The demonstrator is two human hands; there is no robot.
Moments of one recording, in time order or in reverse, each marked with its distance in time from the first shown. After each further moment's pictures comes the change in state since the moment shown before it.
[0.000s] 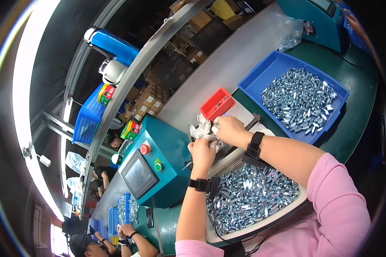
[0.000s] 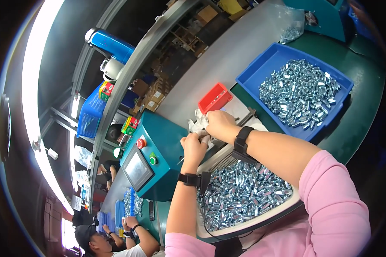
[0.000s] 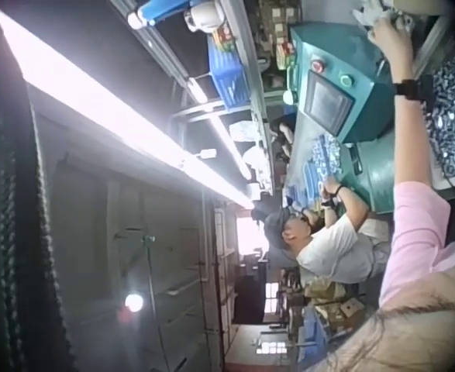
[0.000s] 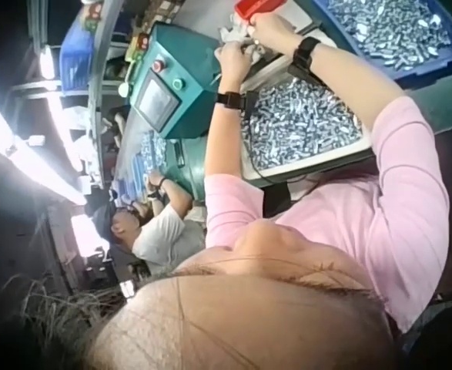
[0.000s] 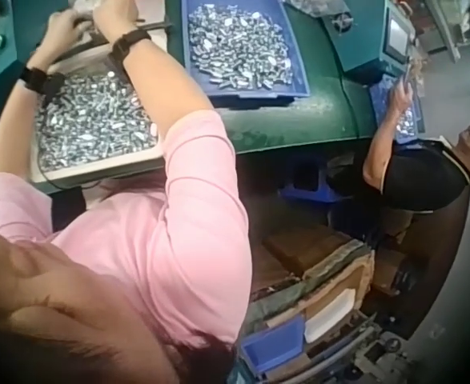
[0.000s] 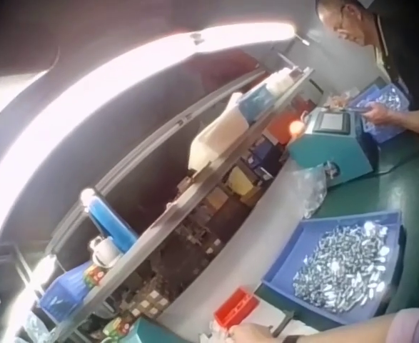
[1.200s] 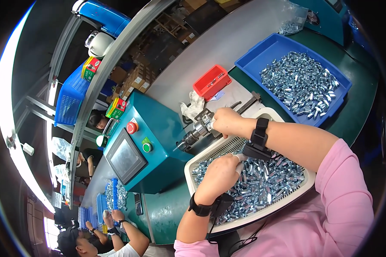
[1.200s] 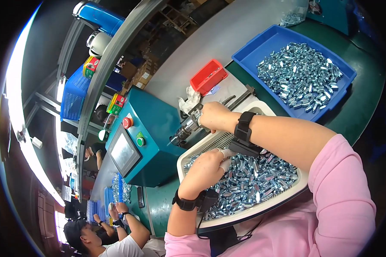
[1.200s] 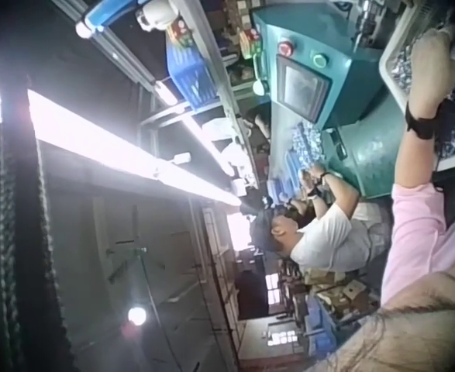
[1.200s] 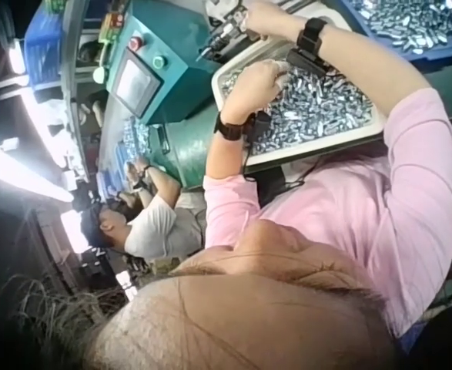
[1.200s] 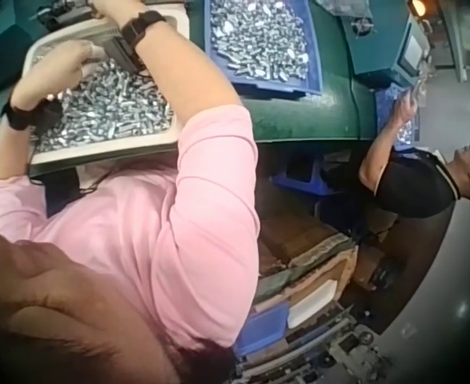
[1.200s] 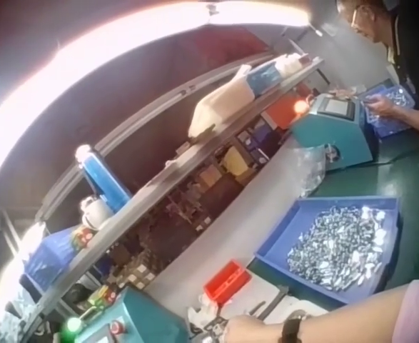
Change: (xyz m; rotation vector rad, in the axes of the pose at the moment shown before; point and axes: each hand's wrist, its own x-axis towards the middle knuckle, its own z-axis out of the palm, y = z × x) left_hand -0.082 0.068 -0.041 -0.248 -0.508 0.178; right_hand -0.019 -0.011 0.009 0.207 -0.381 0.051
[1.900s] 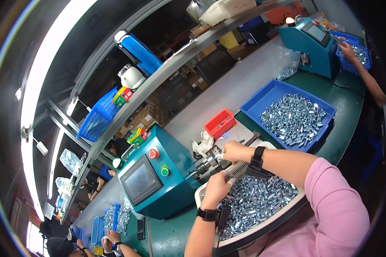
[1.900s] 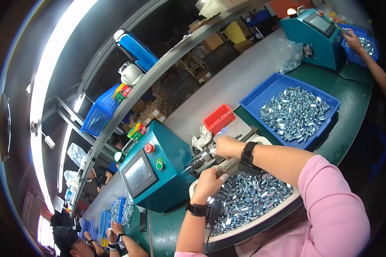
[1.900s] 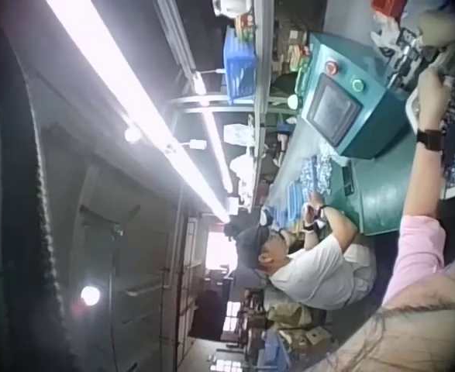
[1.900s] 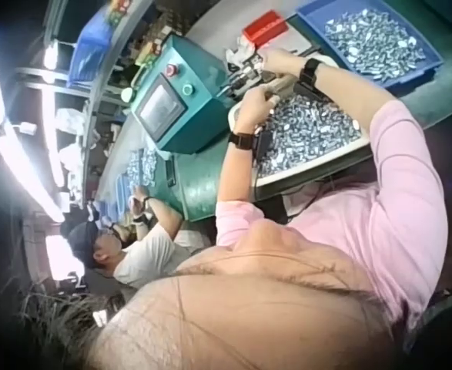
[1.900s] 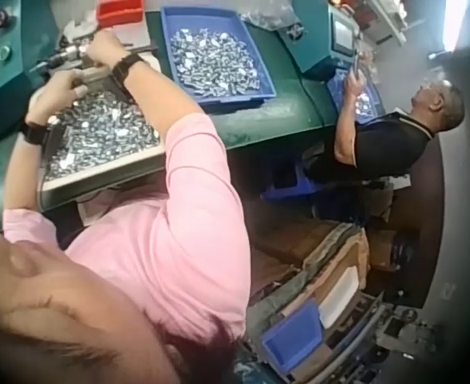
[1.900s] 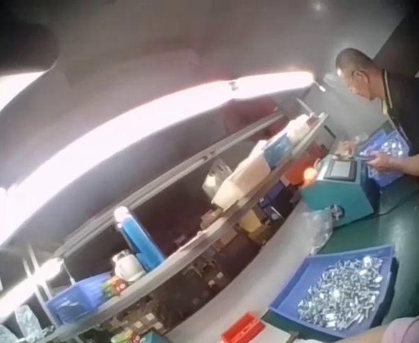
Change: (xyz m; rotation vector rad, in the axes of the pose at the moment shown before) left_hand 0.003 -0.041 0.006 -0.220 0.273 -0.172; right_hand 0.001 -0.001 -0.005 -0.302 -0.021 0.059
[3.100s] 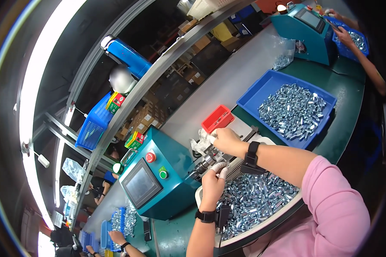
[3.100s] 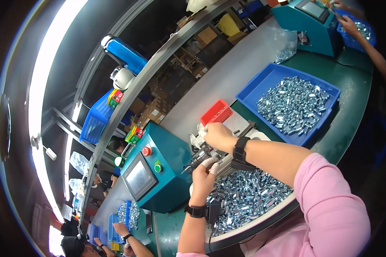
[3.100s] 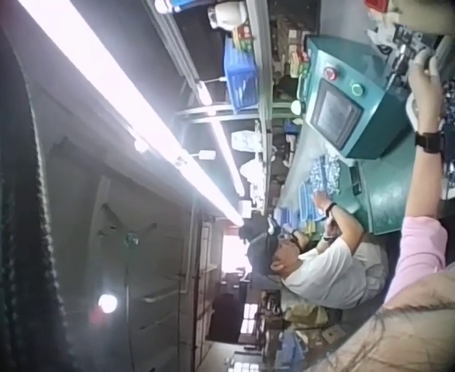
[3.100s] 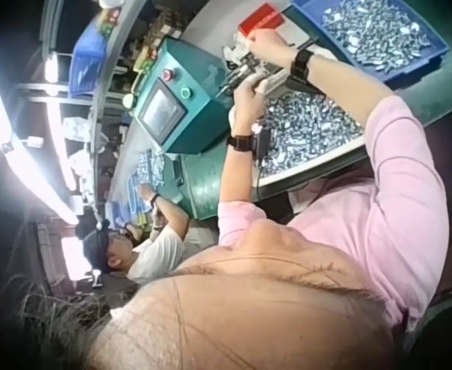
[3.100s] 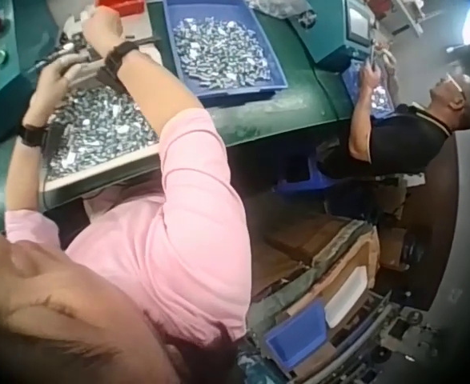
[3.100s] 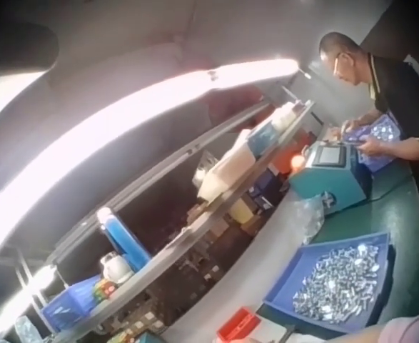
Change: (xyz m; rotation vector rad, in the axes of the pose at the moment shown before) left_hand 0.013 -0.006 -0.001 -0.106 0.250 0.087; right_hand 0.011 -0.009 -0.019 0.202 0.454 -0.036
